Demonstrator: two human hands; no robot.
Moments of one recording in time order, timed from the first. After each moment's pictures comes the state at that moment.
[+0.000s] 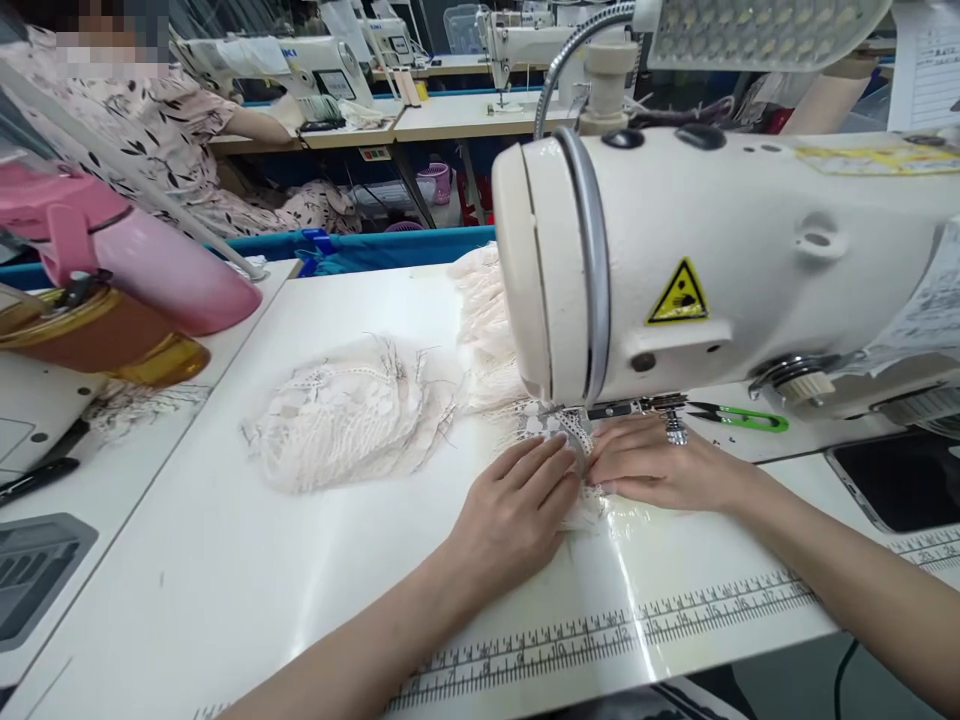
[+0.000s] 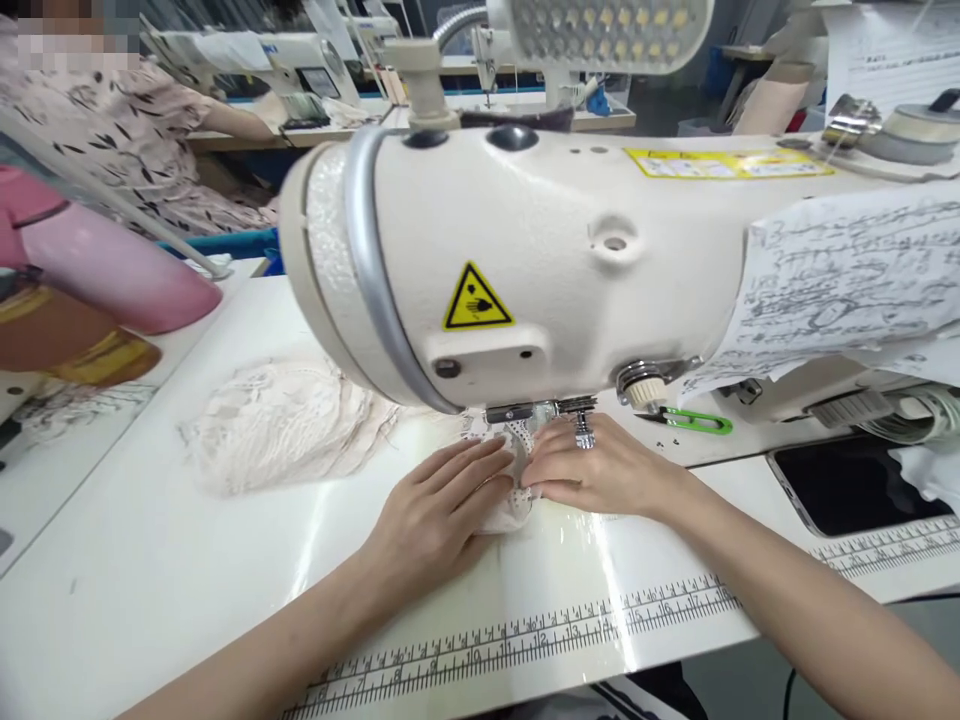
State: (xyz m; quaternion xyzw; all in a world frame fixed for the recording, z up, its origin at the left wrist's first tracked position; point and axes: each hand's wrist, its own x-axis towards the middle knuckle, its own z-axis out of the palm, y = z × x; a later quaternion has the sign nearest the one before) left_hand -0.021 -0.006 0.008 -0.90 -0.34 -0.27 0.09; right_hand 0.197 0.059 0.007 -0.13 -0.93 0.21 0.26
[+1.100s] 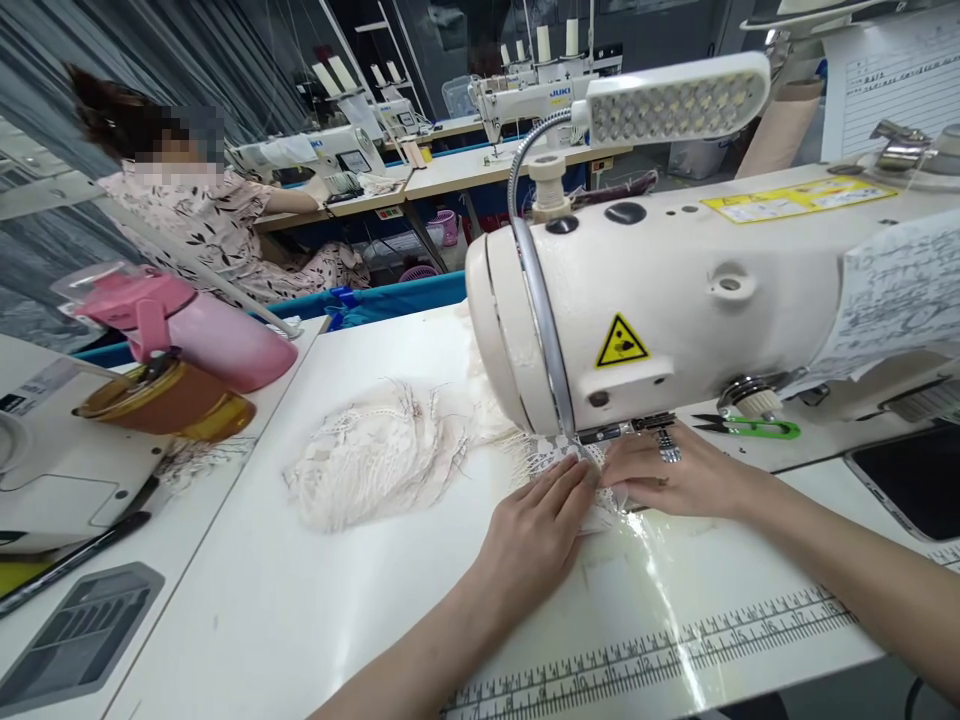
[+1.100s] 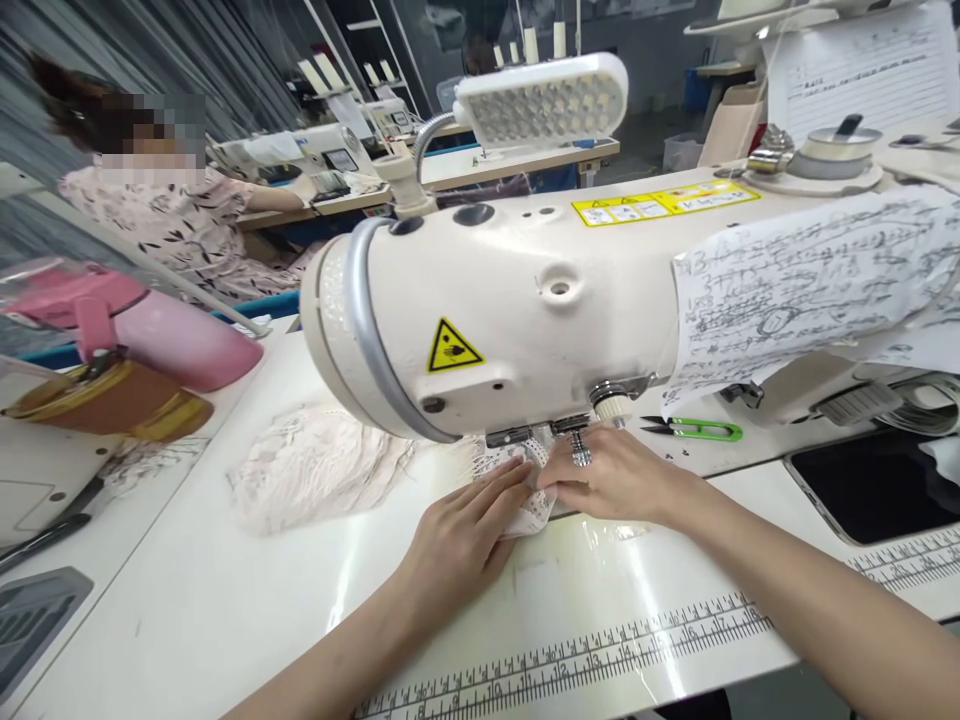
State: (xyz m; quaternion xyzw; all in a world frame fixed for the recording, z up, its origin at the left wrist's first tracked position) left_hand -0.018 -0.003 0.002 -0.90 -0.37 -0.22 0.03; right_hand 0.200 0.057 0.006 -0.22 -0.93 0.06 0.29
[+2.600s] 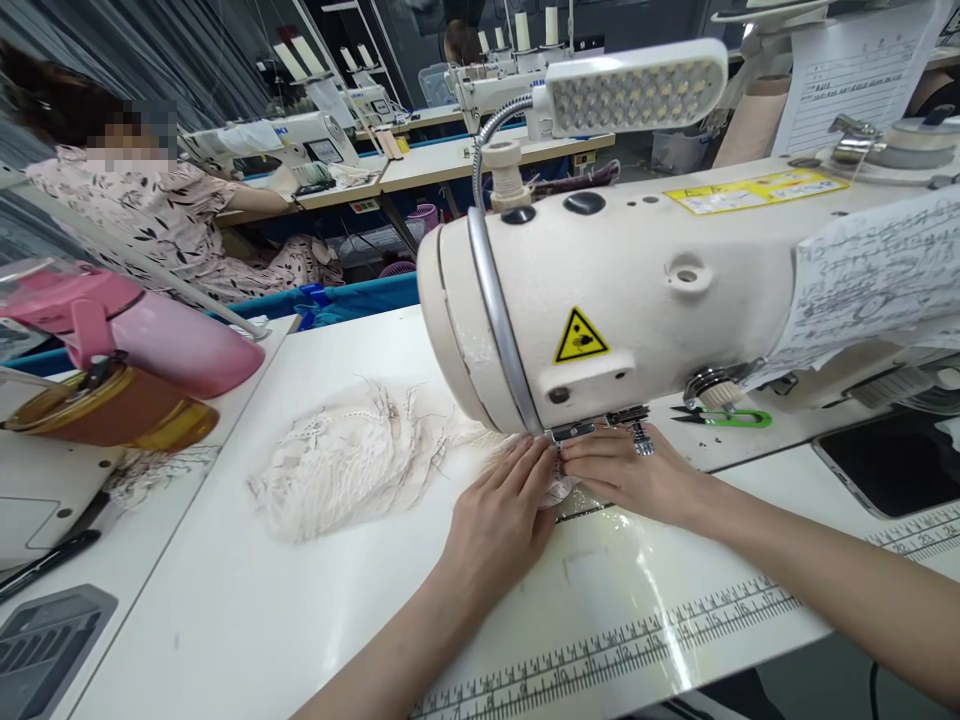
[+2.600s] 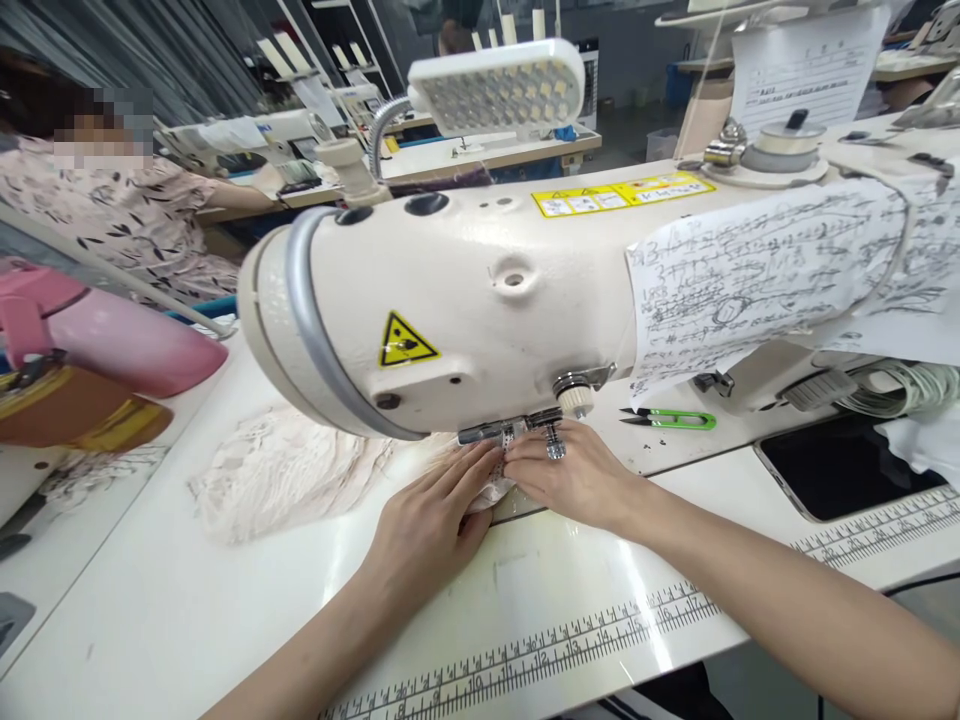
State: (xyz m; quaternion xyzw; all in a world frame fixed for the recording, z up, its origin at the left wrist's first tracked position) left_hand -0.023 0.004 0.002 -0.87 -0.44 -0.20 0.09; right_hand 0.178 0.045 -0.004 -0.26 -0.90 -0.02 0.35
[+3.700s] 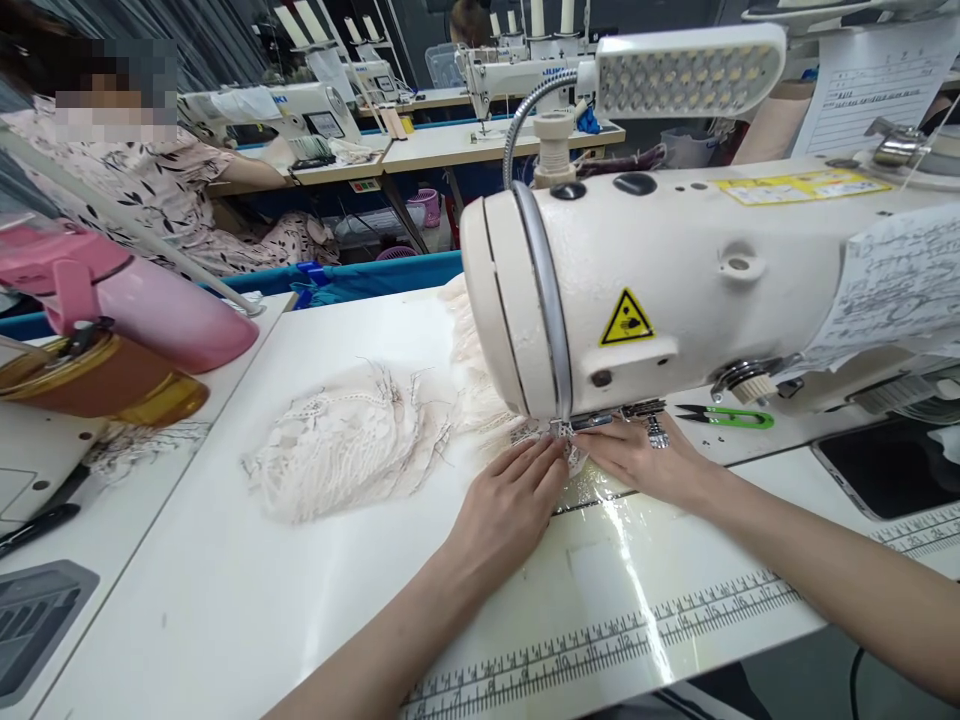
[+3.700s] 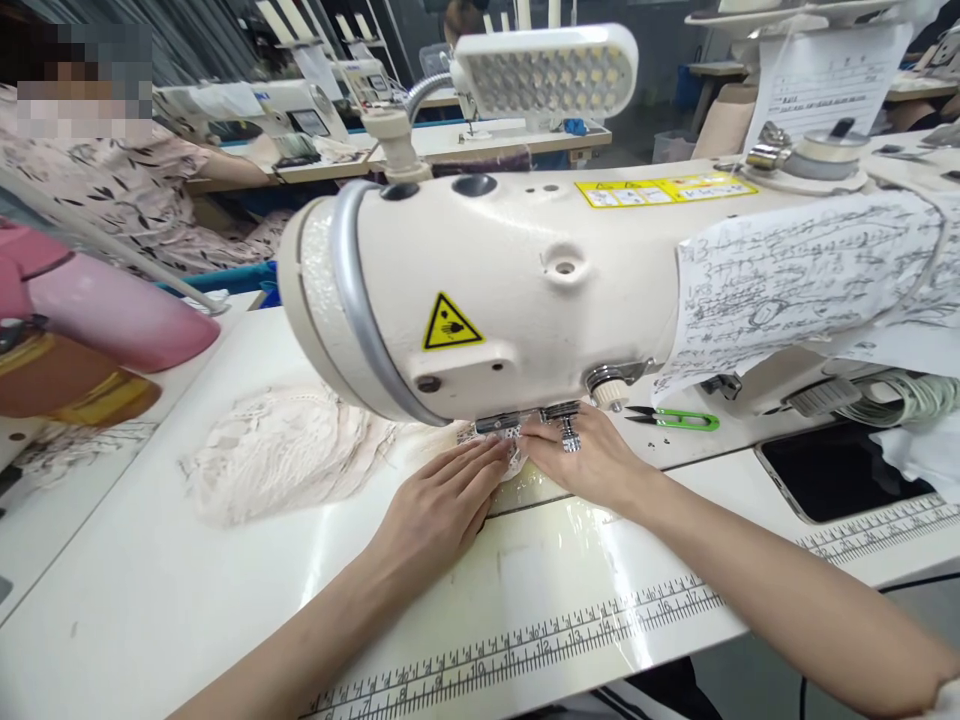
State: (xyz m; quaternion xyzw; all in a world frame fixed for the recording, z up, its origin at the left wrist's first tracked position) left_hand -0.026 0.008 0.002 -0.91 -0.36 -0.20 0.11; right_hand 0.183 0.054 0.004 -0.31 -0.92 -0.05 0.22
